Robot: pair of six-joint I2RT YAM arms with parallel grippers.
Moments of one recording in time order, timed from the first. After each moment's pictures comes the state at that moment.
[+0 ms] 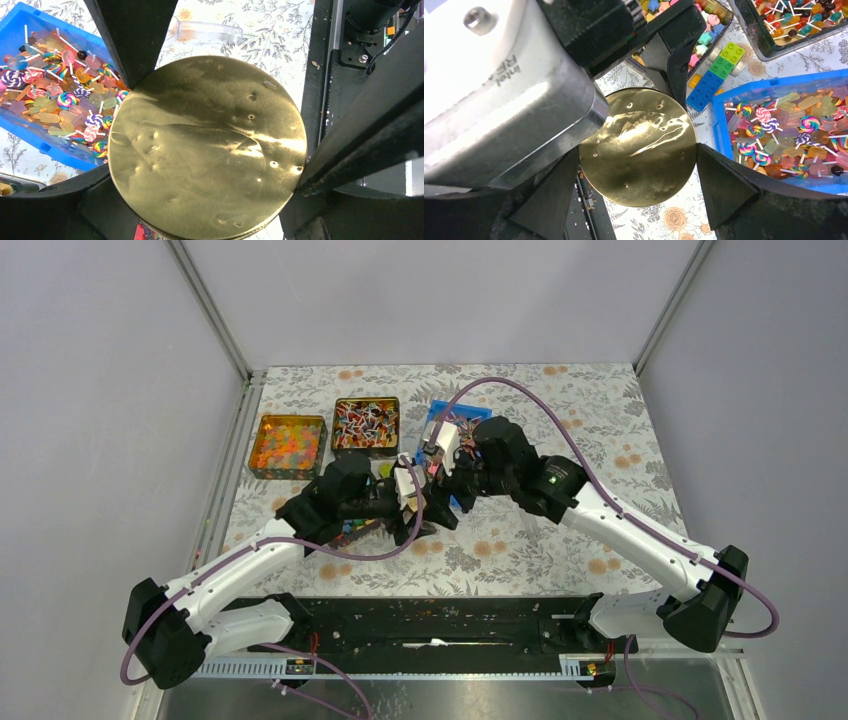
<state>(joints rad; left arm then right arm) -0.73 1.06 0.81 -0.18 0.55 0.28 0.87 1.30 1.28 -0.55 -0.36 -0.12</state>
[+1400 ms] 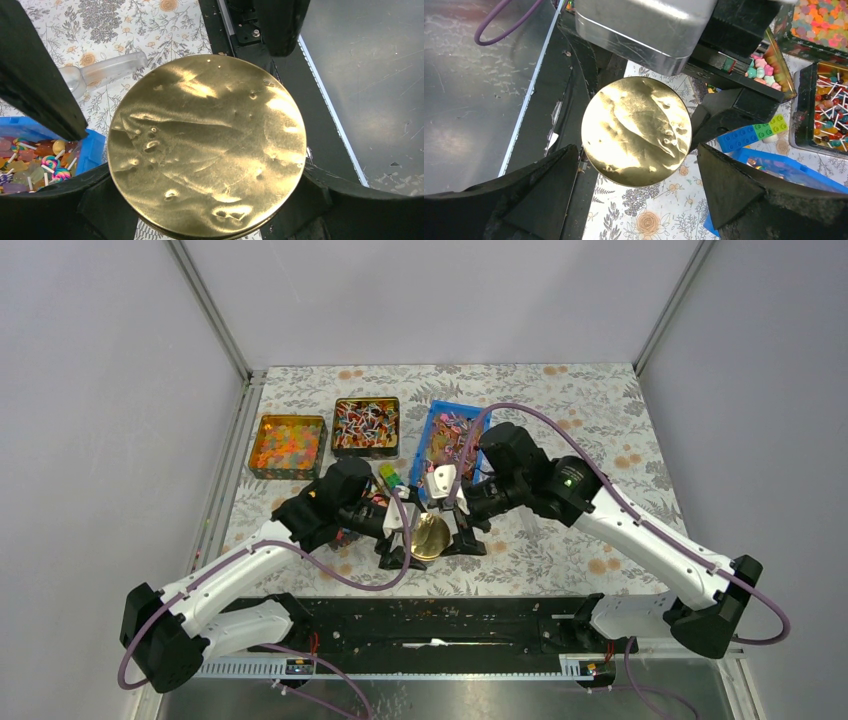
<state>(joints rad) -0.72 1.04 0.81 -0.36 0.96 0.58 0.89 1.25 1.33 -0.80 -0.72 -0.64</state>
